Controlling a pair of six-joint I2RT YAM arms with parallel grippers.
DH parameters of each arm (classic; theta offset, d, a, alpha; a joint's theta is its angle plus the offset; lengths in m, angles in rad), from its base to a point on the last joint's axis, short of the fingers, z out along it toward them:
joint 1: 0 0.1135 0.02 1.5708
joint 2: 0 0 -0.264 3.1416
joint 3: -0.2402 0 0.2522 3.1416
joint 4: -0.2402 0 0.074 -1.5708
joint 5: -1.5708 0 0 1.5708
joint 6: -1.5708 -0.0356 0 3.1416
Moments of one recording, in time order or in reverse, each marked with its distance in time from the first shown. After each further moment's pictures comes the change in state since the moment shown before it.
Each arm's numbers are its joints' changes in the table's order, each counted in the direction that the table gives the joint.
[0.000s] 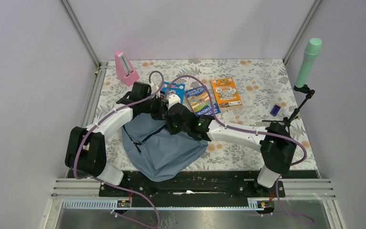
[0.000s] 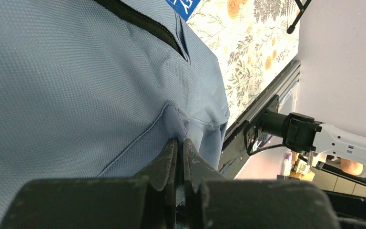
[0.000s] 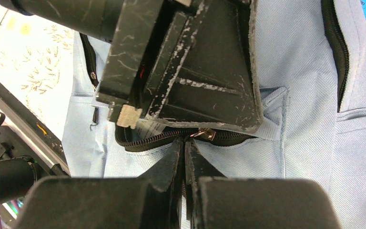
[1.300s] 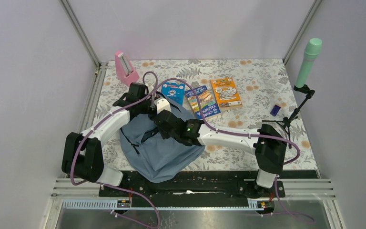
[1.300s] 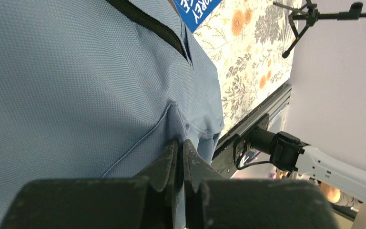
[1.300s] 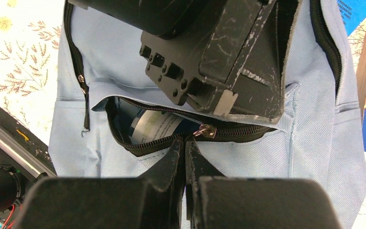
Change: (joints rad) left arm 0.021 0.070 0.033 -0.008 0.061 0.114; right arm 0.140 -0.079 -0.153 -0.119 -0.205 0.035
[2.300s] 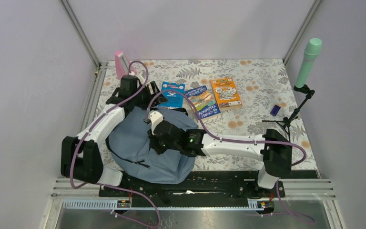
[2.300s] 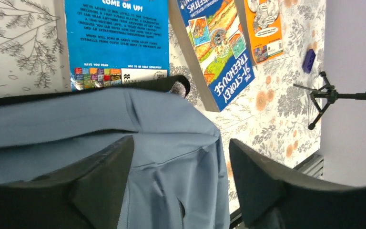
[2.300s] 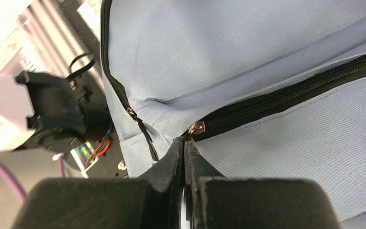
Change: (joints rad) left arm 0.072 0.006 -0.060 0.068 0.227 -0.011; right arm 0.089 0.059 0.073 0.104 0.201 -0.032
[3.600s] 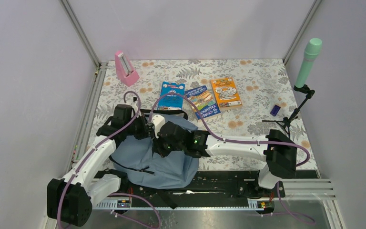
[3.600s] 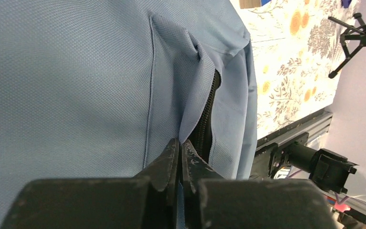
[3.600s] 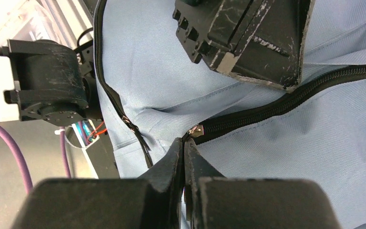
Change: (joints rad) left arm -0.019 0.445 0.369 -0.223 -0.004 0.016; right arm -0.019 0.055 0.110 0.070 0.135 0.025
